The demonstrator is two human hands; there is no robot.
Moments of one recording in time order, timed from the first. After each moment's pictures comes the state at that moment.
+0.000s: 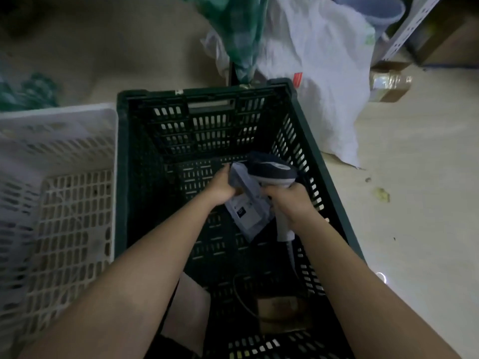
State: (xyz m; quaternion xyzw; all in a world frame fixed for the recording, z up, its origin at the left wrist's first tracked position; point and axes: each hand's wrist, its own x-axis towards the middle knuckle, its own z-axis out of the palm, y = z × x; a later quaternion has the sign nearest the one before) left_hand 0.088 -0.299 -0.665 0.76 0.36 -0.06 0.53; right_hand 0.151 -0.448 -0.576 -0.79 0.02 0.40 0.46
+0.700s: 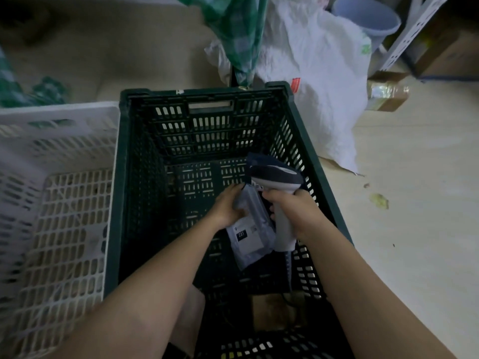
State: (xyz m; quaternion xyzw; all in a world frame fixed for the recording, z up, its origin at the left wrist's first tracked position) left_hand 0.067 -0.343 -0.705 0.79 0.32 -0.05 0.52; right_hand 0.146 -0.476 -0.570 -0.75 -0.01 0.42 0.50
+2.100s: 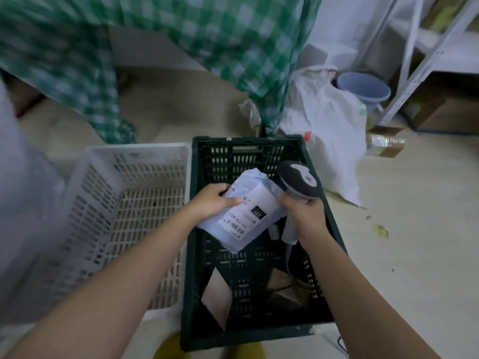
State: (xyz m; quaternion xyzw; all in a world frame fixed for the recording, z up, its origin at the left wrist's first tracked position) left_hand -0.062 -0.324 -0.482 0.76 0.36 0.00 0.54; right_hand 0.068 -0.483 -0.467 -0.71 -0.07 0.27 0.64
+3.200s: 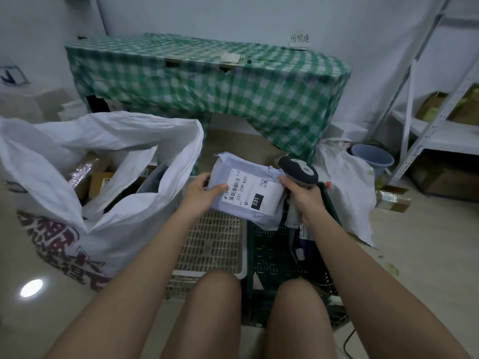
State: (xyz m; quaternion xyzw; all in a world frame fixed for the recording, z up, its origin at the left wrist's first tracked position) left_hand -0.303 -0.385 -0.301 0.66 0.42 0.33 0.53; right_hand -0.097 -0.499 -0.293 -0.65 -0.19 0.31 0.67
